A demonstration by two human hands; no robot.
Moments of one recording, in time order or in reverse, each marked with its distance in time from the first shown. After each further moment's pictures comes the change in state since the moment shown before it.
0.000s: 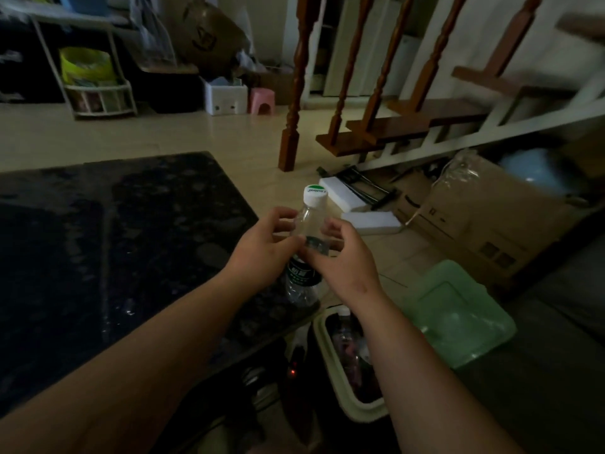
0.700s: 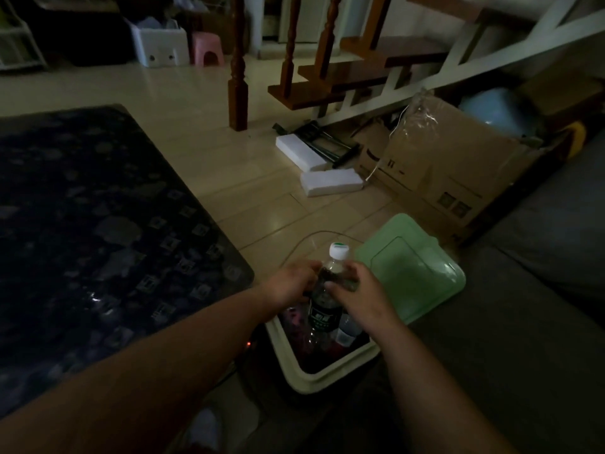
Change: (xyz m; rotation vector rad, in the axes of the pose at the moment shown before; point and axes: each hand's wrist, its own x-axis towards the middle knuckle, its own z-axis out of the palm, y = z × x) left_hand 0.021 -0.089 0.184 -0.126 -0.566 -0.408; right_hand -0.021 0.190 -0.100 -0.115 0.027 0.406
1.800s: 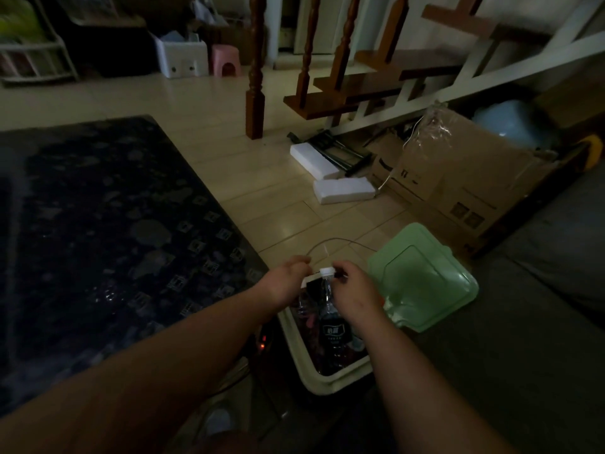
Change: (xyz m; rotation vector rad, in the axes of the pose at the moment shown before) left_hand -0.032 0.006 -0.027 0.156 0.219 0.012; right_hand -0.006 -0.042 0.033 -0.221 0.057 -0.027
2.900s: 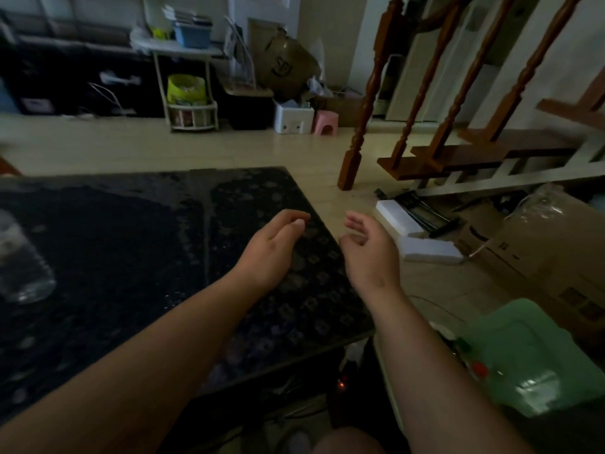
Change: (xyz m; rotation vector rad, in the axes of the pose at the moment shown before) left_hand -0.184 0.020 -0.209 -0.074 0.519 0.370; right_hand -0.106 -0.241 0.056 0.308 0.011 -0.476
